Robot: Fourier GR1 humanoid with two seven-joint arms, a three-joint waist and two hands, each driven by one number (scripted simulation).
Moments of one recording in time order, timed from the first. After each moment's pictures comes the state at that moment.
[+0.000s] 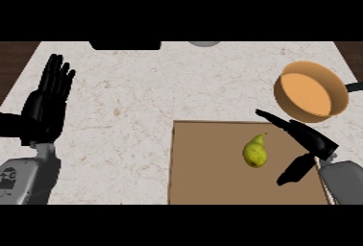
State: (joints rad) left arm -0.27 0.26 0.05 -1.53 0.20 0.15 0.02; right arm -0.25 -0.45 0.16 -1.21 0.35 0.46 -0.27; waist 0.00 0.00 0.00
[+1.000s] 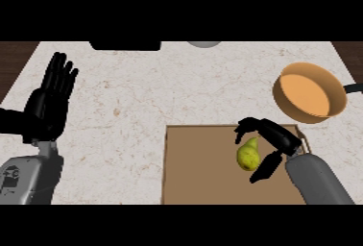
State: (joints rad) left arm -0.28 0.23 0.08 -1.53 0.16 0.12 0.05; right arm -0.34 -0.28 0.18 -1.01 0.56 0.33 -0.50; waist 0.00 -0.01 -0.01
